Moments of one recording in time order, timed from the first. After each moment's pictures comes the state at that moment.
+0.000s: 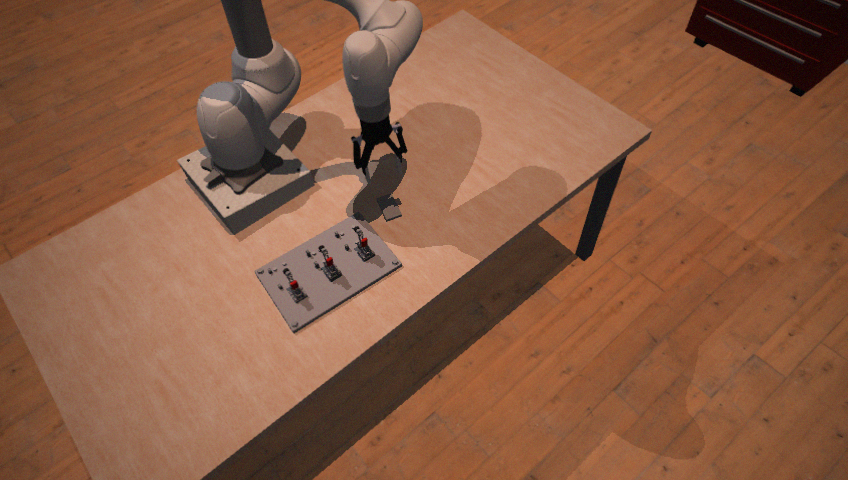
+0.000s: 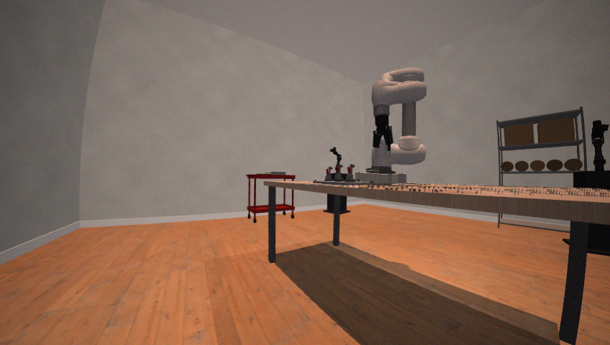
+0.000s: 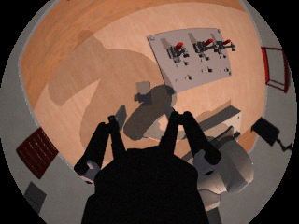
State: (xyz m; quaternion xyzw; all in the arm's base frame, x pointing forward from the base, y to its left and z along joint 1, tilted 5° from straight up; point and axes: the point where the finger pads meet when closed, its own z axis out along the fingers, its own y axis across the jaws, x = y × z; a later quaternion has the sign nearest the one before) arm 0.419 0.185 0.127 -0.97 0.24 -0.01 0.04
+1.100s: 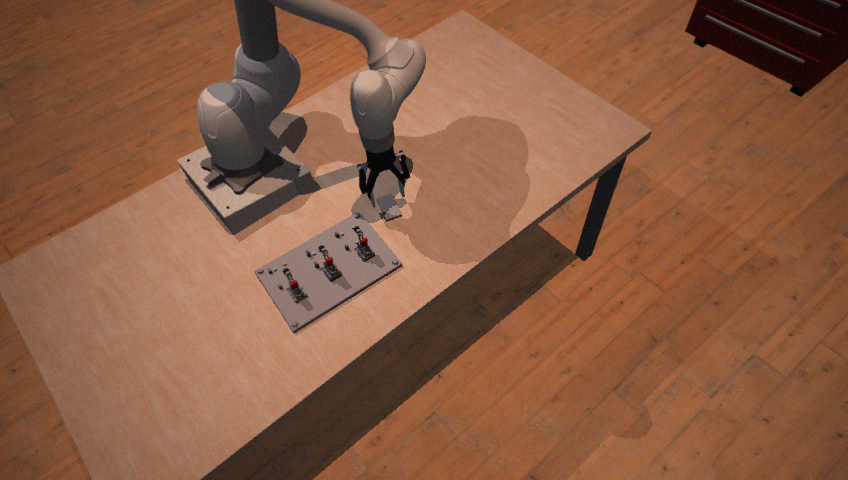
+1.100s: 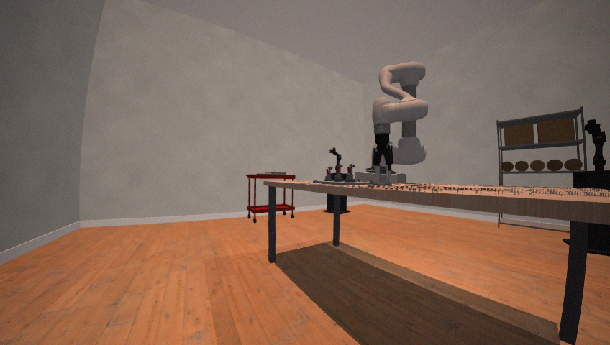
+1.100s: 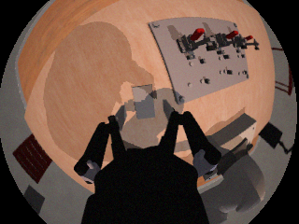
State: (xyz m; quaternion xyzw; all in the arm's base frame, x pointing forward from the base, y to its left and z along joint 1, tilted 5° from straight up) arm 0.423 0.192 0.020 -0.97 0.24 -0.01 0.04
